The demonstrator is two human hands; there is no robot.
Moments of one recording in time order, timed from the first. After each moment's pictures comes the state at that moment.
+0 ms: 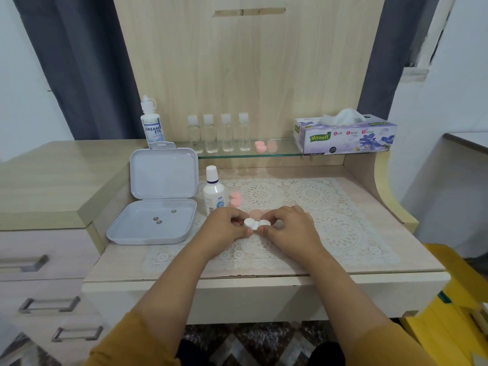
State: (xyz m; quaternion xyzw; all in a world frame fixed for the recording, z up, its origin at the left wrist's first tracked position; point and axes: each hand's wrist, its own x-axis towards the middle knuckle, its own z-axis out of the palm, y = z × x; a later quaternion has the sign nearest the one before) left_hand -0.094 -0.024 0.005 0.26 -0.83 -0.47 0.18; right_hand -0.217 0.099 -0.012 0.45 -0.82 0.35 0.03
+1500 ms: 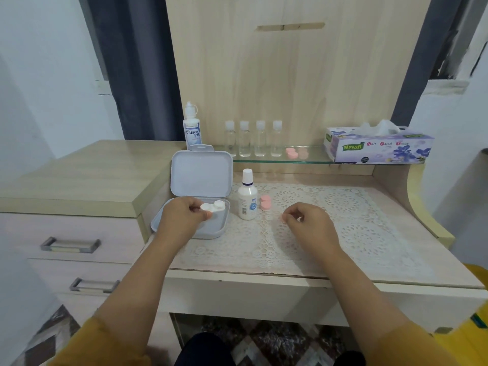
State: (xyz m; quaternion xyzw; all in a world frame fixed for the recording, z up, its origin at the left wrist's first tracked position) left_hand 0.005 -0.080 0.030 0.42 -0.76 -0.35 0.36; right_hand -0.195 0.081 0.003 0.41 -0.80 0.43 0.00
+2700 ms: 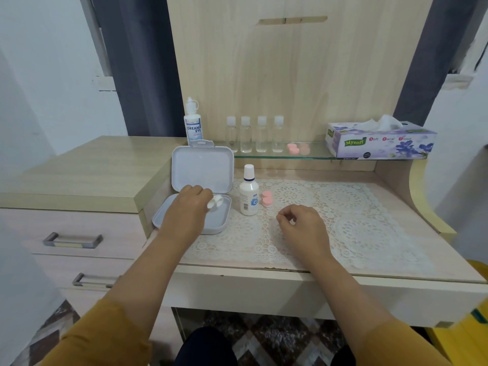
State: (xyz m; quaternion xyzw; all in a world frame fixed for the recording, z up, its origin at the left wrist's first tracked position) left_hand 0.003 -0.107 0.010 0.22 -0.91 0.06 0.36; right_hand -0.177 0.073 -0.016 0.42 -0.79 0.45 0.04
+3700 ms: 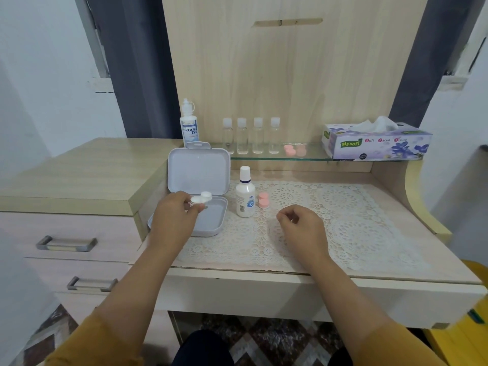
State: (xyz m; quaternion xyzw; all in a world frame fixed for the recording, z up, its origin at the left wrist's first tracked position) left_hand 0.007 -0.094 0.010 0.41 -0.79 -0.19 0.42; right_hand -0.177 0.076 -0.010 0.35 -0.78 0.52 -0.02
